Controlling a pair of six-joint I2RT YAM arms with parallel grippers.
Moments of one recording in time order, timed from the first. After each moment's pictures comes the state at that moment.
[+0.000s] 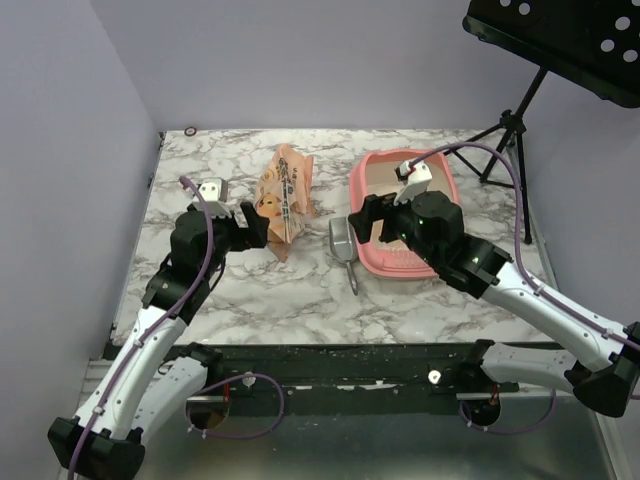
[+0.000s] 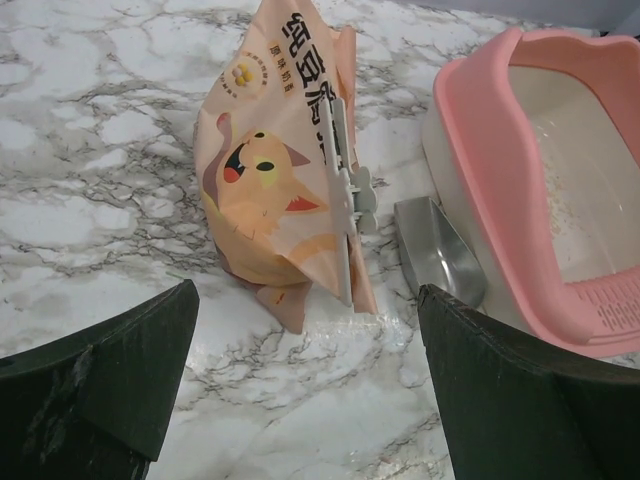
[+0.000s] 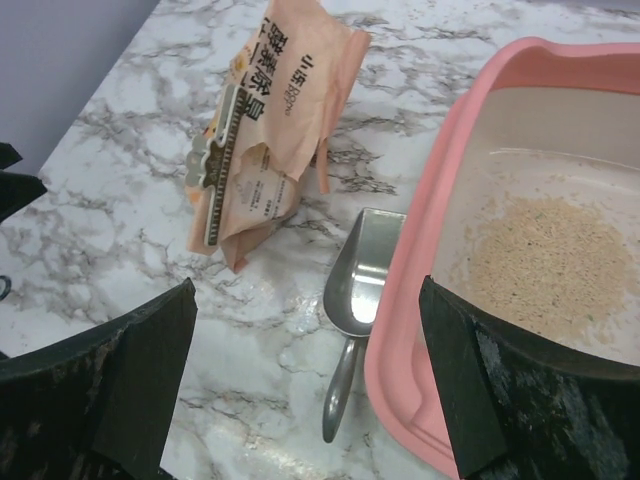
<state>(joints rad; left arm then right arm) -0.36 0.72 0.74 -0.27 -0.06 -0.34 0.85 1.09 1.05 -0.24 0.28 0.31</state>
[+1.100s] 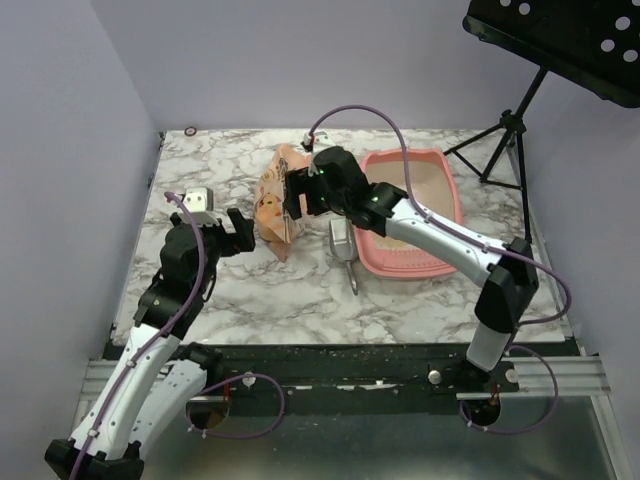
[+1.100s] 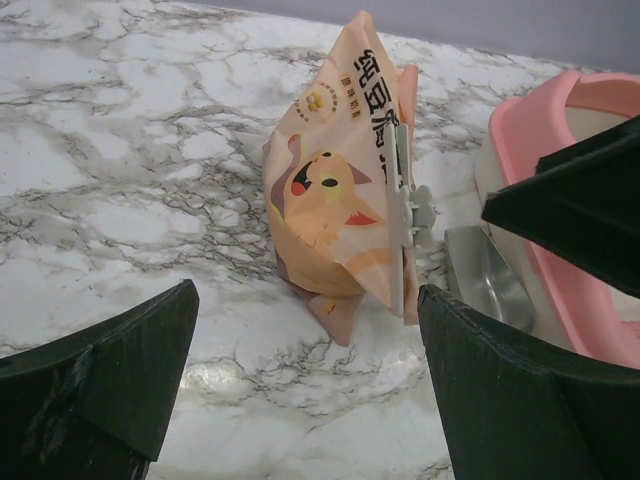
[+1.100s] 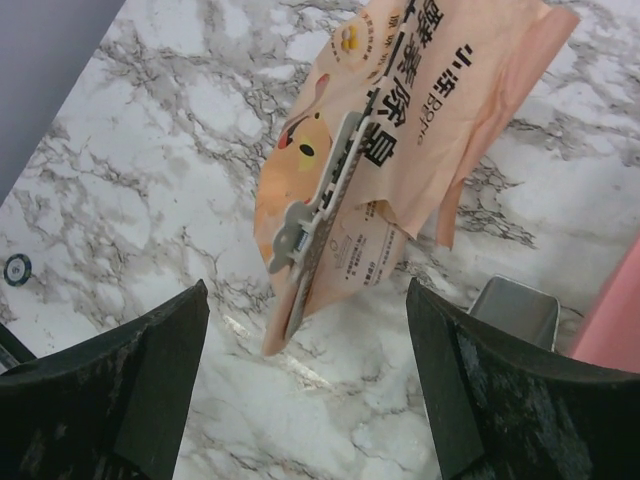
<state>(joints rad) -0.36 0.65 0.73 -0.31 -0.20 -0.30 0.87 1.74 1.59 -0.34 0.13 0.32</state>
